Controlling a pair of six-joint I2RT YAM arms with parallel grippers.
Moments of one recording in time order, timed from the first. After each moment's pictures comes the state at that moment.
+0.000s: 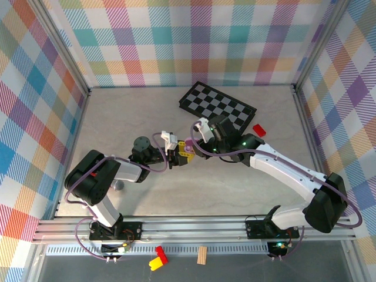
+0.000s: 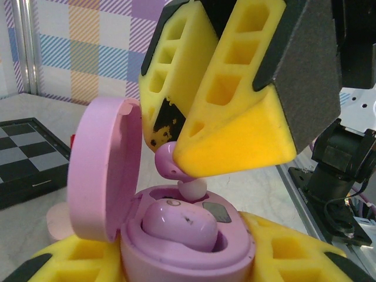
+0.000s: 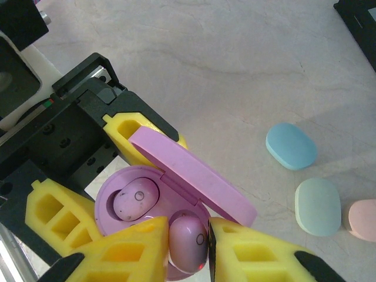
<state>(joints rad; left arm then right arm) -0.49 1.67 0.52 1.21 0.97 -0.18 0.79 1.35 1.13 -0.52 -0.12 0.12</state>
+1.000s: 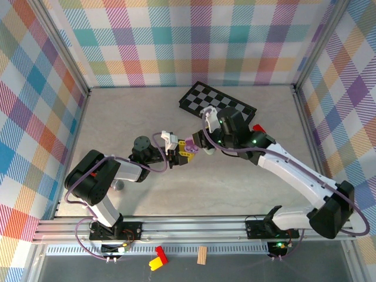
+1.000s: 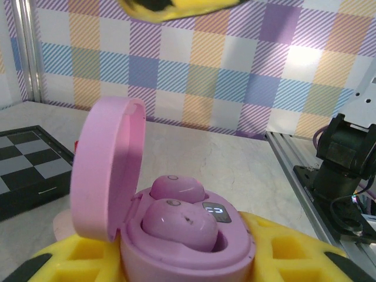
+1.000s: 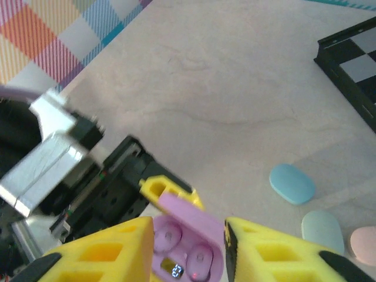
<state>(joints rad) -0.49 1.67 0.53 1.21 0.97 -0.15 0.75 1.33 1.24 -0.51 -0.14 0.25</state>
